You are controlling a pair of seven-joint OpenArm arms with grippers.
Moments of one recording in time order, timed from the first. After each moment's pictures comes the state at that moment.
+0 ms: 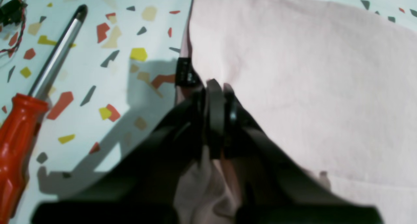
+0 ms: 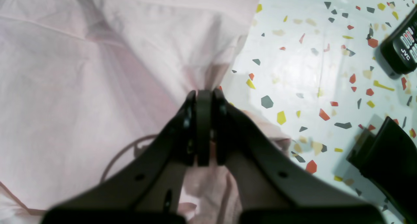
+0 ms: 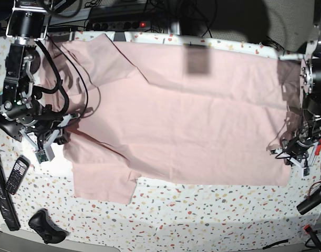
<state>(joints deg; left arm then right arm) -41.5 -21.1 3.9 6.2 -10.4 -21.7 -2.3 3.1 22.5 13.4 91.5 15.8 27.2 -46.0</state>
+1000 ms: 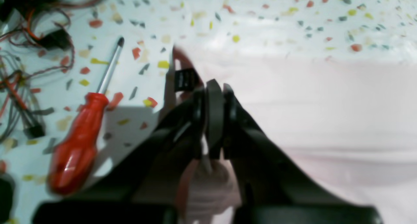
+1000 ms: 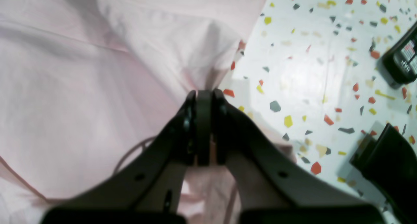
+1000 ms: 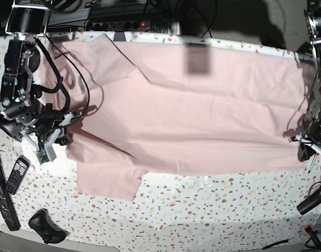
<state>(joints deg) -16.5 -27.7 -11.9 50.7 -20.2 -28.0 9.3 1.4 22.5 13.4 96.5 18.8 27.2 -49.4</state>
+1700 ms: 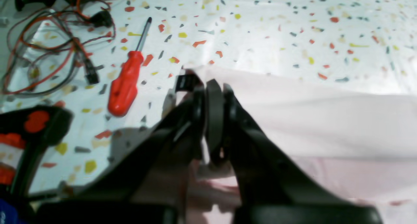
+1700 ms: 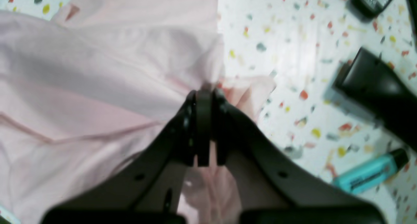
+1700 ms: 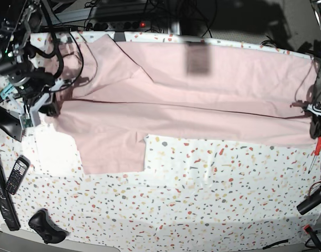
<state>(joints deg) 3.1 -27.7 -22.8 71.3 -23.5 -31.9 12.7 -15.6 15.3 27.9 112.5 19.0 29.1 -49.5</state>
